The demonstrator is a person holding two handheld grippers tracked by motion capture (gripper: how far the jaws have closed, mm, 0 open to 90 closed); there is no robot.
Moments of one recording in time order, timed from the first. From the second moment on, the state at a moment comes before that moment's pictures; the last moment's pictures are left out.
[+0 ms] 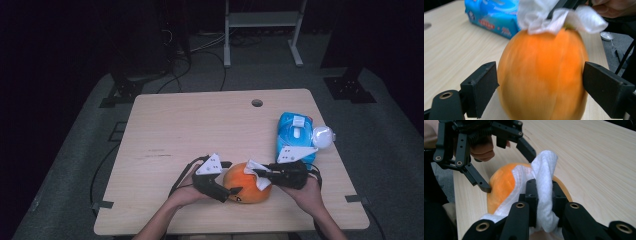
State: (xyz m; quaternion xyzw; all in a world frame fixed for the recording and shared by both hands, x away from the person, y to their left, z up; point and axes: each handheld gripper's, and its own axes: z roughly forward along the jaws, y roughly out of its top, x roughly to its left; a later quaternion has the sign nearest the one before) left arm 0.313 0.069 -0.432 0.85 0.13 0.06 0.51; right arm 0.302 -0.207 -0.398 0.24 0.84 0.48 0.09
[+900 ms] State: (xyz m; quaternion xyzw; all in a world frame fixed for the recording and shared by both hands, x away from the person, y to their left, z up) left arm 0.300 0.049 -0.426 0.86 0.10 0.08 0.50; right arm 0.282 -0.167 -0.382 0.18 0.86 0.46 0.12
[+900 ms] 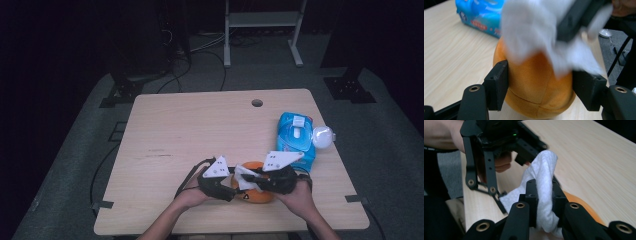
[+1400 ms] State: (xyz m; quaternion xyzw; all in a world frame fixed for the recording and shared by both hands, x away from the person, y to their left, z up) left arm 0.301 0.054 -0.434 0.86 0.10 0.09 0.49; right arm 0.297 -0.212 -0.386 0.25 0.85 0.44 0.15
